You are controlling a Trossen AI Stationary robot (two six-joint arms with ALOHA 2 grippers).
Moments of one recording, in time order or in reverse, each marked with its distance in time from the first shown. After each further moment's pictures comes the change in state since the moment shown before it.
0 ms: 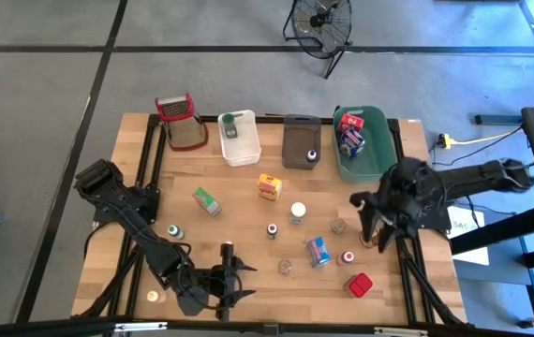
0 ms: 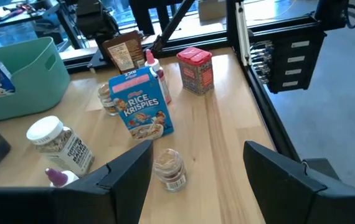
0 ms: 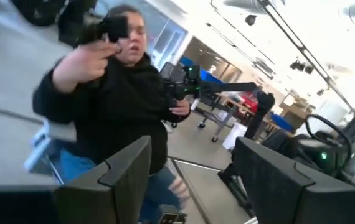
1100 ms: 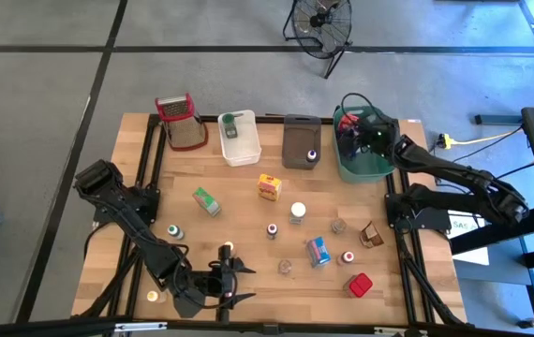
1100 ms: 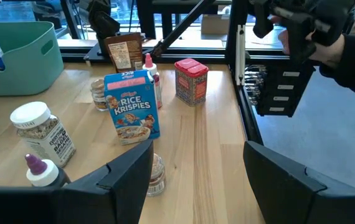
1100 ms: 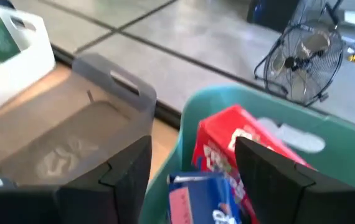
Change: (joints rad) left arm -0.017 0.000 0.000 0.043 -0.023 -0.157; right arm -0.889 0.182 0.000 -0.484 1.240 0.450
